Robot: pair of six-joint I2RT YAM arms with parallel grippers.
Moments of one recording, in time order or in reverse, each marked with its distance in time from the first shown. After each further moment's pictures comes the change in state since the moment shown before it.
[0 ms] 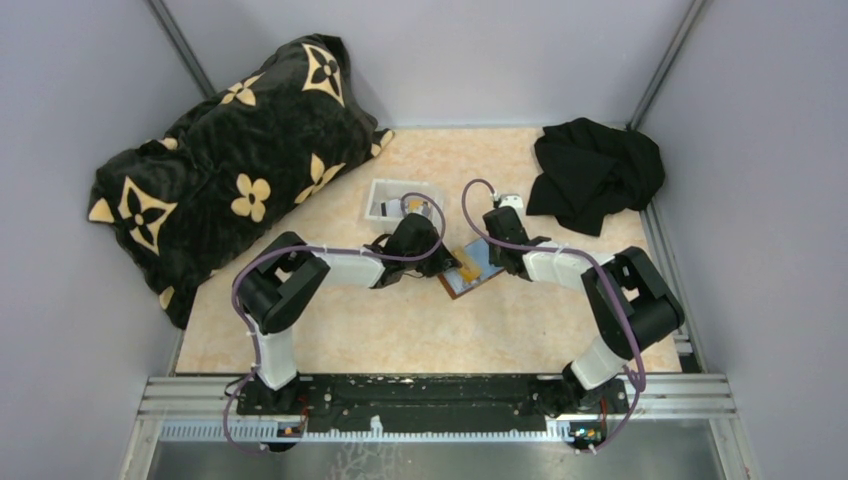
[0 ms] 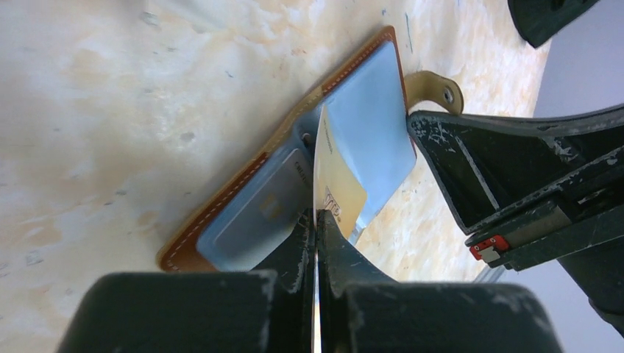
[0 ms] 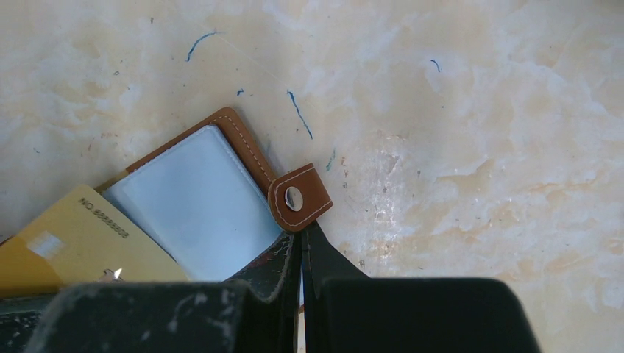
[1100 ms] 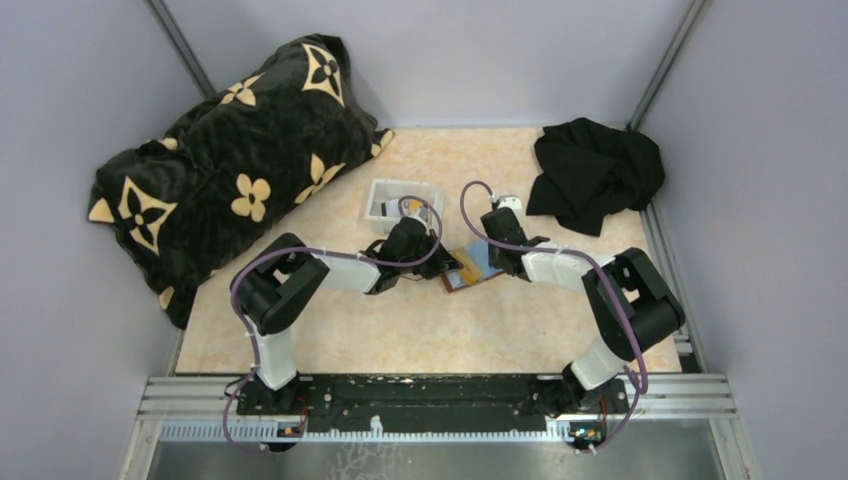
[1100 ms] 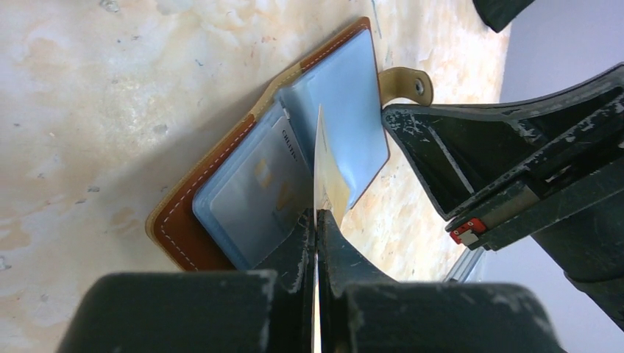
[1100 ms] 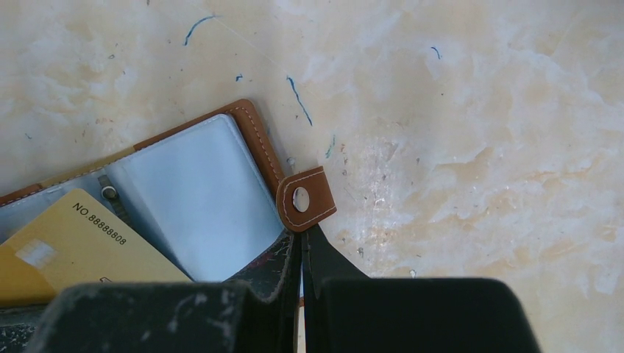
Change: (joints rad) left arm 0.011 0.002 -0.072 0.171 0.087 -0.007; right arm 0.012 -0.006 0.010 -0.042 0.017 0.001
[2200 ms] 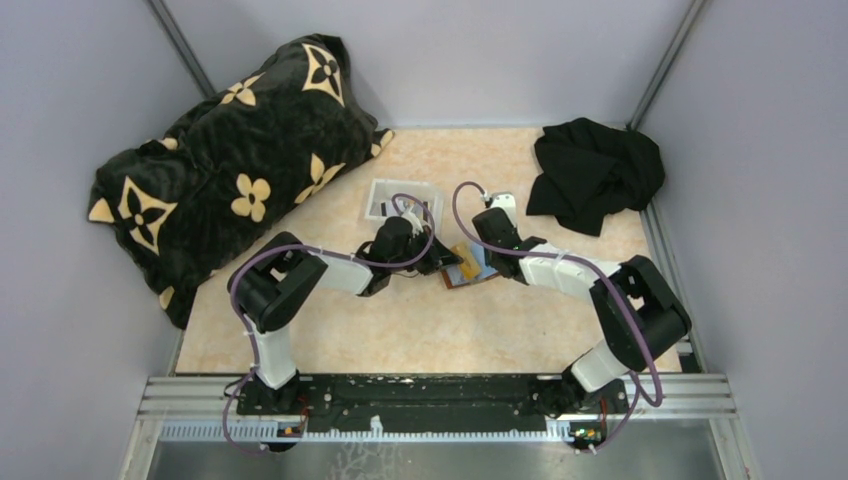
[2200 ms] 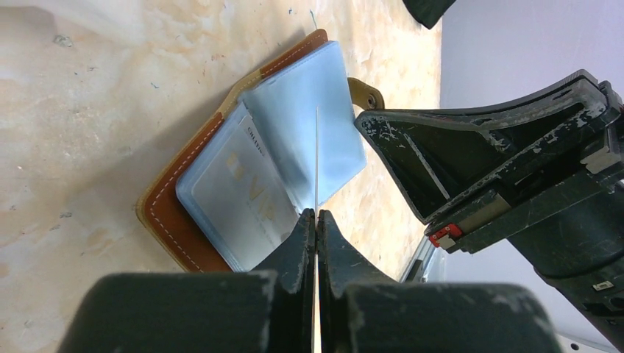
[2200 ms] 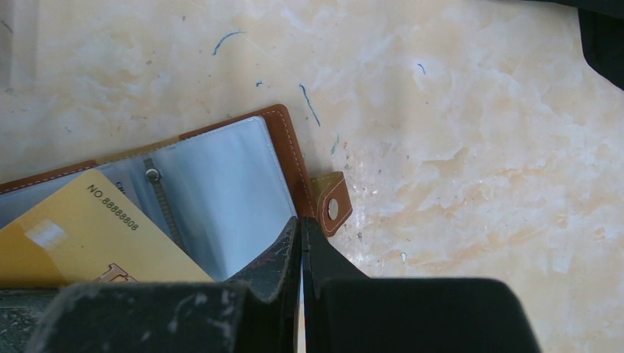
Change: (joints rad) left arm 0.046 -0.004 -0.066 0.197 0.127 -0.021; right arm 0.077 -0.055 0.027 -0.051 0.104 -0.017
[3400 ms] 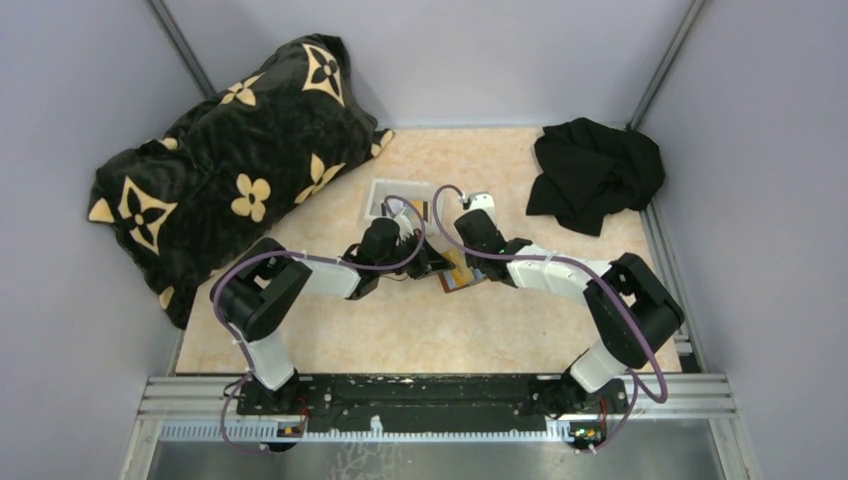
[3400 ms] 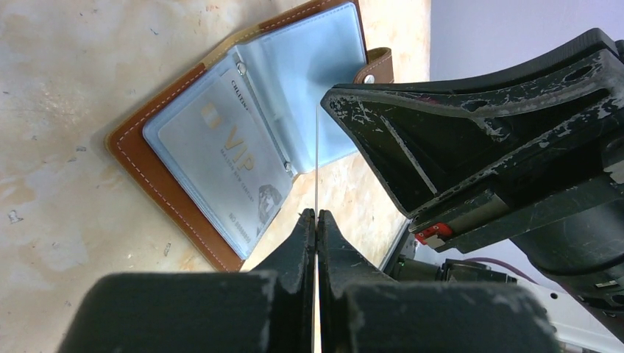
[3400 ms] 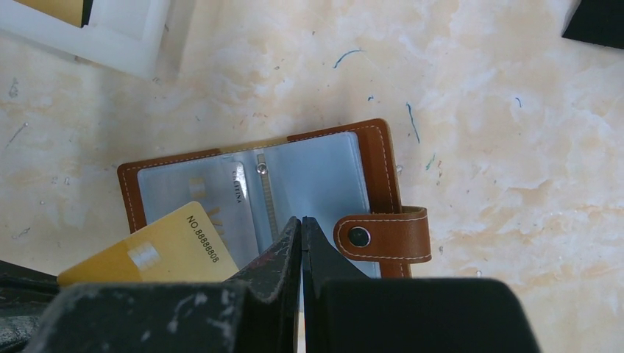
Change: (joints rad) left arm 0.041 -0.093 -0.083 -0.019 0.107 0.022; right arm 0.101 0.029 0.045 0.035 -0.041 0.002
